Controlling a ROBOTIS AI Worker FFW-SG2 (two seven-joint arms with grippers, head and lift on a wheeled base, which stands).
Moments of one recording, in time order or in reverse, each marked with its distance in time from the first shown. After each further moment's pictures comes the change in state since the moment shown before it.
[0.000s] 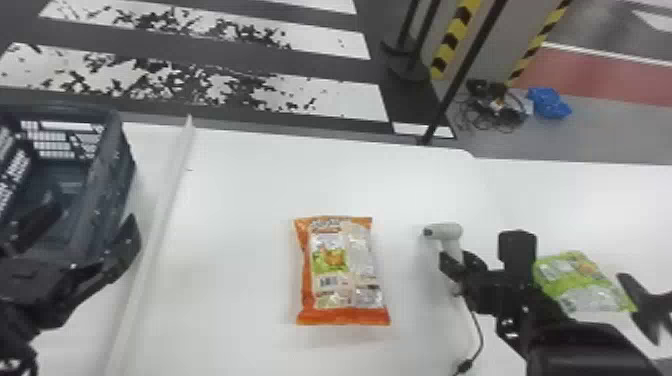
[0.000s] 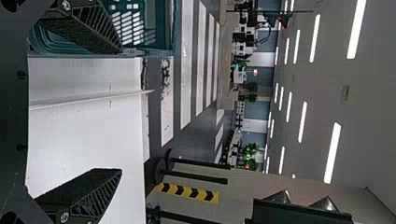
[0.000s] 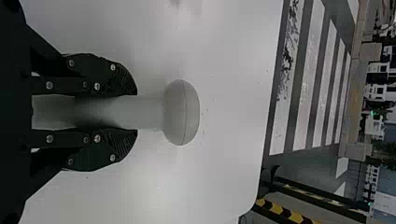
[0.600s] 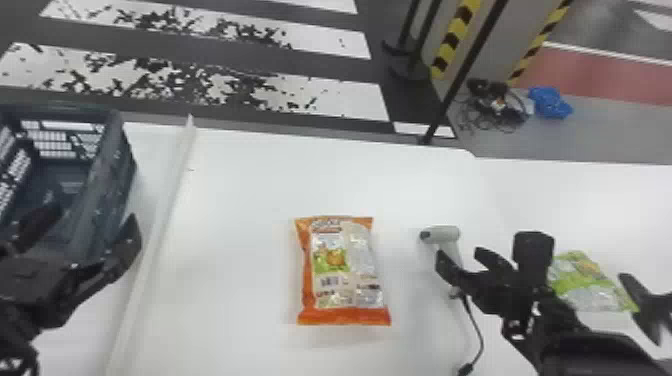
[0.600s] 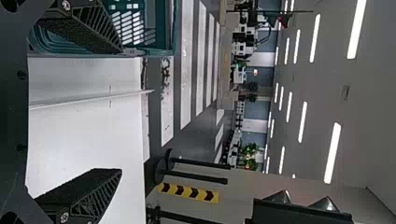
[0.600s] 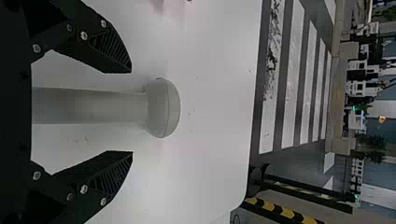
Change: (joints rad) left arm -0.001 0.000 0.000 0.001 0.000 0.001 0.000; right arm 0.046 0.013 -0.038 -0.068 -0.079 -0.029 -0.001
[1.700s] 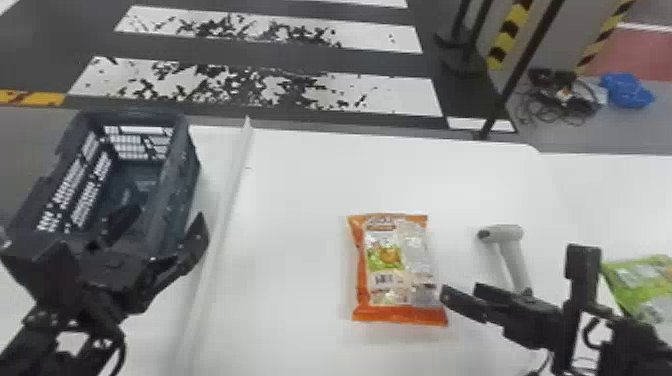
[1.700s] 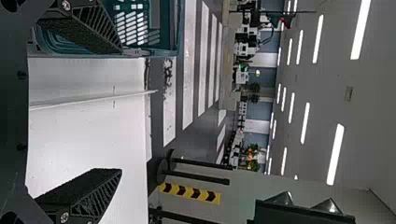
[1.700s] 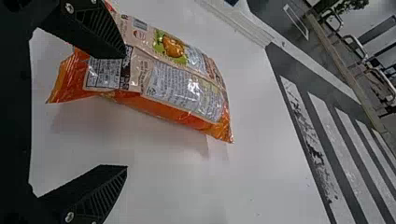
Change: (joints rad) left arm -0.001 -0.003 0.000 0.009 0.000 0.003 -0.002; right arm 0.022 0.009 -0.010 -0.131 -0.222 0.415 0.383
